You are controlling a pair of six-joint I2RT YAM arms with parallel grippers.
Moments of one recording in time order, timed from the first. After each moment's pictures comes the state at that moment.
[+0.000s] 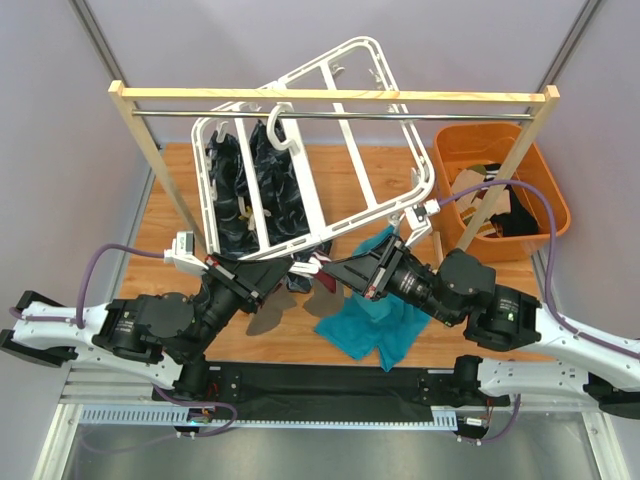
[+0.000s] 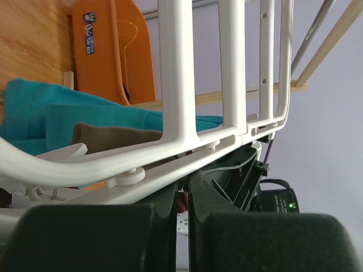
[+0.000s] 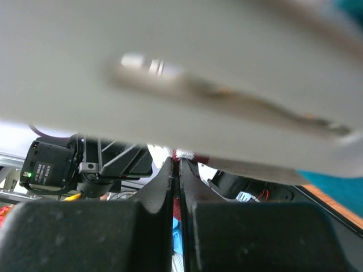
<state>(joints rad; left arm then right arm) -1.72 0.74 1.07 -0.37 -1.14 -1.38 1.28 0.87 1.10 -0.24 0.30 1.08</state>
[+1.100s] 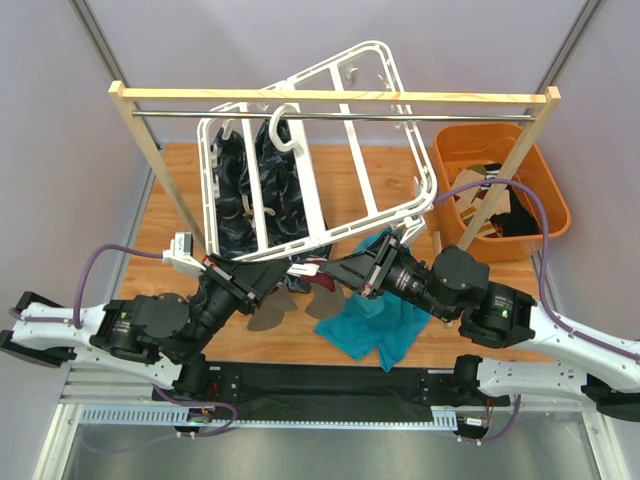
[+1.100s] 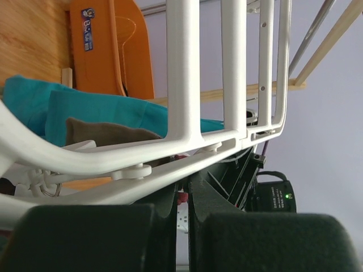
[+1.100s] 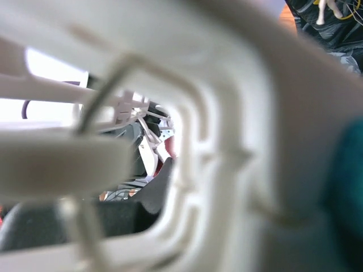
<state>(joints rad) -1.72 0.71 1.05 -0.37 -1.13 -1.38 1.25 0.89 1.09 -0.24 0.25 1.08</state>
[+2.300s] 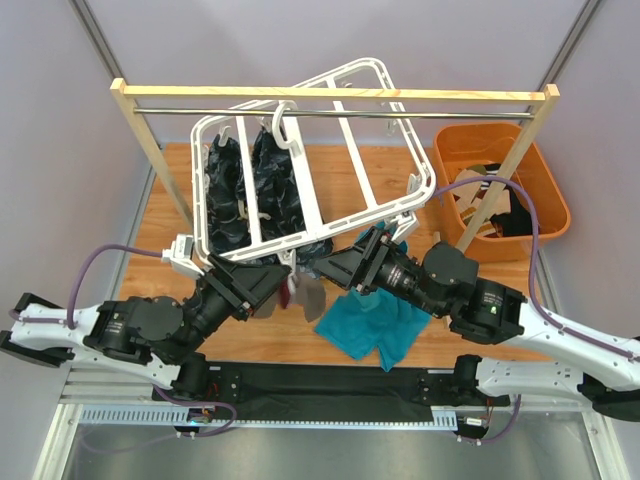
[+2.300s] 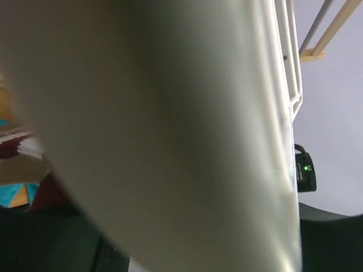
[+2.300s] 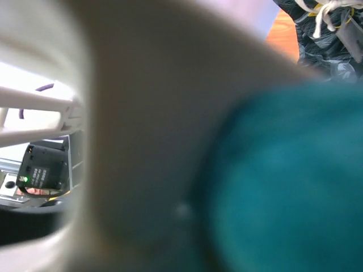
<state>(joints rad) -1.73 0.65 1.01 -0.43 -1.06 -1.34 1.23 0.93 1.09 -0.20 0.23 1.07</state>
